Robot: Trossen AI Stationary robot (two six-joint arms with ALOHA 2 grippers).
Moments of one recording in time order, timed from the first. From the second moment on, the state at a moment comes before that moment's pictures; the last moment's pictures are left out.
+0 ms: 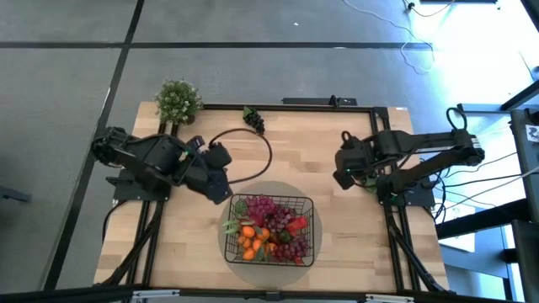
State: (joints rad) left arm -0.39 1.57 1.94 -1.55 -0.58 -0.83; right arm 0.13 1.30 1.34 -1.55 0.19 1.07
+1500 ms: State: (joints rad) left arm -0.27 1.57 1.94 -1.51 -0.56 -0.84; right arm -0.59 1.27 0.70 -1.12 0.08 0.65
